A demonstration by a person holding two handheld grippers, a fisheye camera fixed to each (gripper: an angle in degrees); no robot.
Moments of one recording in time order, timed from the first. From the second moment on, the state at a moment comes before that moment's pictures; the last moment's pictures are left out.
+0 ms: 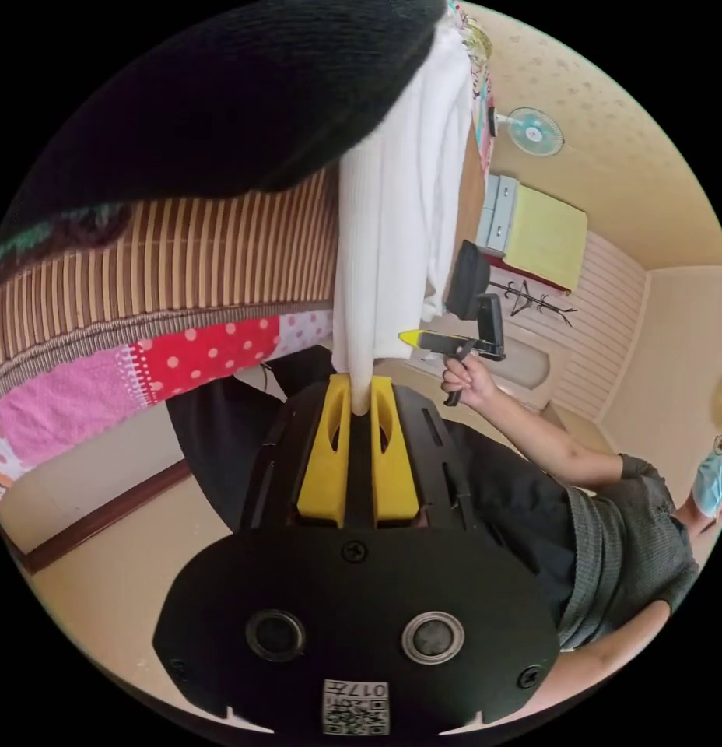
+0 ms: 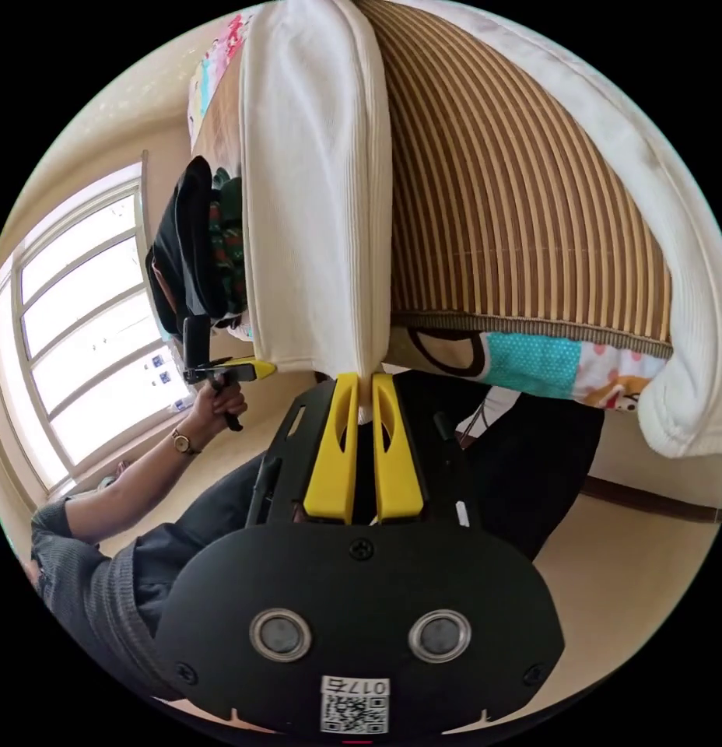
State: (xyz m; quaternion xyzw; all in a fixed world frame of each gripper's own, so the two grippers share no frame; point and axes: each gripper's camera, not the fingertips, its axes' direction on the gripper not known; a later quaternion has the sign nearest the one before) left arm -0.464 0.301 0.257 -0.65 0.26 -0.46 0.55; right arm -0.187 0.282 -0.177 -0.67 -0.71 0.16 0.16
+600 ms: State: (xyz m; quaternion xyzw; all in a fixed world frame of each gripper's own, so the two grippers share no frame) left arm -0.446 0.295 0.273 -0.68 0.18 -0.42 0.57; right arm -0.009 0.372 -0.071 -0.78 -0.54 0.26 0.21
